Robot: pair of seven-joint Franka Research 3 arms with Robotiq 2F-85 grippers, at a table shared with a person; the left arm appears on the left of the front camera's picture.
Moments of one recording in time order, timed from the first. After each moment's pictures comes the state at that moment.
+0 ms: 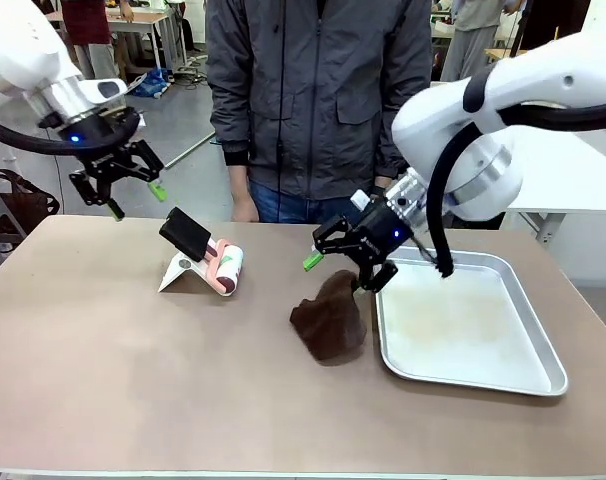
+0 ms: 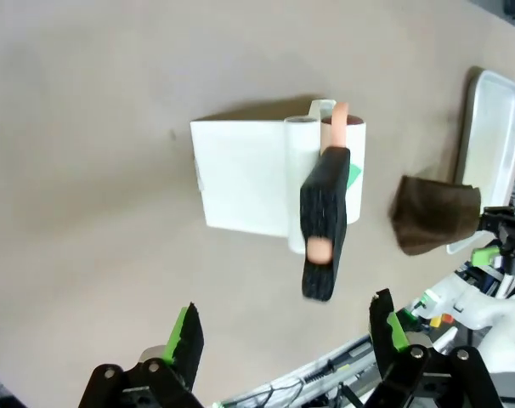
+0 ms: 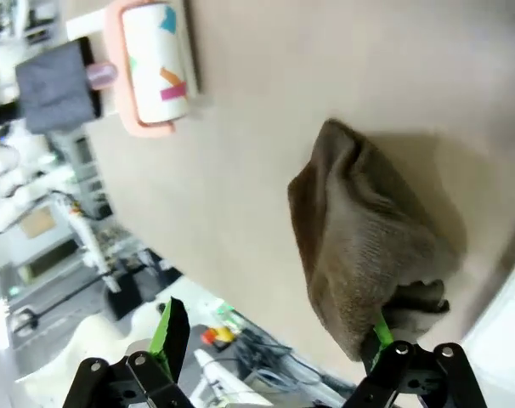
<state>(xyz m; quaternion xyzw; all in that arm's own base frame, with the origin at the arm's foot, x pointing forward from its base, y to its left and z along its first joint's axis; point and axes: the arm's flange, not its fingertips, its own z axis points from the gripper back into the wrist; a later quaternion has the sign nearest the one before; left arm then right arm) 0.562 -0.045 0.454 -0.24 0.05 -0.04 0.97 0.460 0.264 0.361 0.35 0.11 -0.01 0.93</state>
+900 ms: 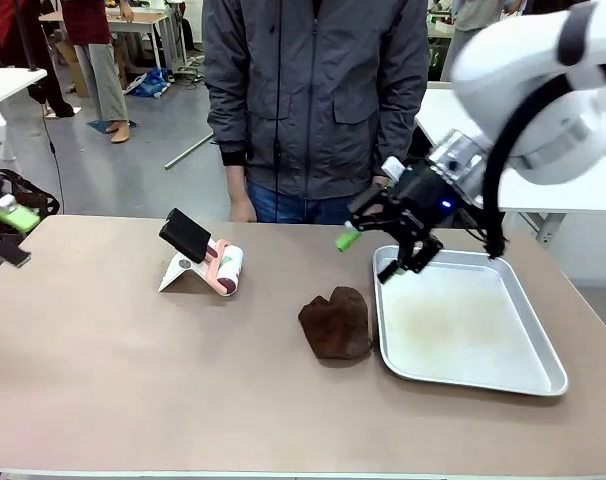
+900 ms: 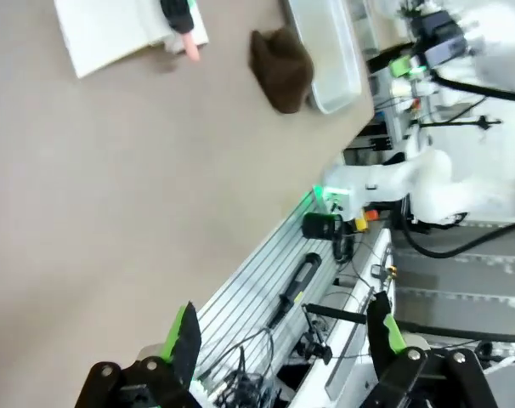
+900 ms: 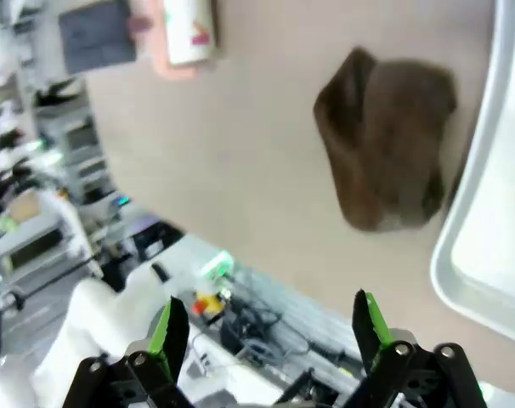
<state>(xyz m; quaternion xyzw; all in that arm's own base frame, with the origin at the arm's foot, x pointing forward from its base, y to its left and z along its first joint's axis) 0.359 0.073 0.463 -0.47 -0.01 -0.17 0.87 0.414 0.215 0.431 0.36 0.10 0.01 0.93</state>
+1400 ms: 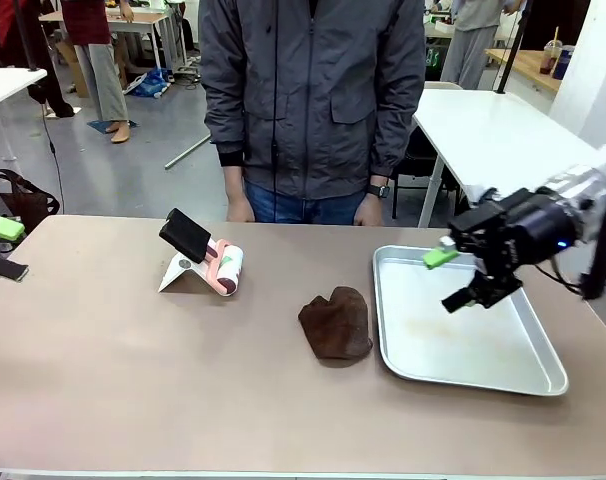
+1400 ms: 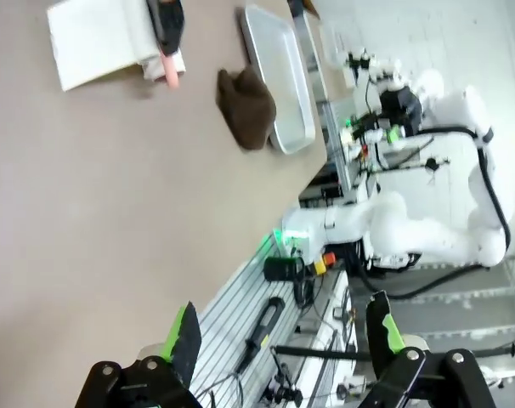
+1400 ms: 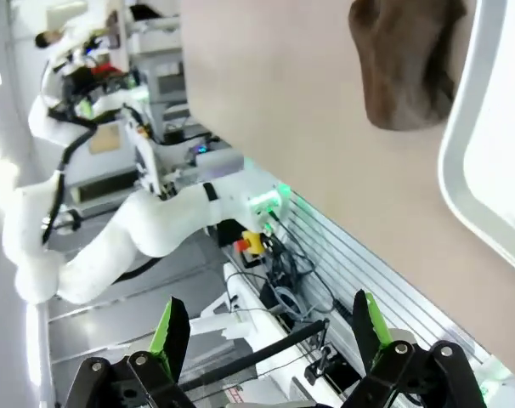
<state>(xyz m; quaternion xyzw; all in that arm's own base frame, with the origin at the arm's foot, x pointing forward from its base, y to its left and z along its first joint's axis) 0.333 0.096 0.428 -0.55 -0.07 -0.11 0.83 0.340 0.104 0.426 0.50 0.09 0.06 0.86</state>
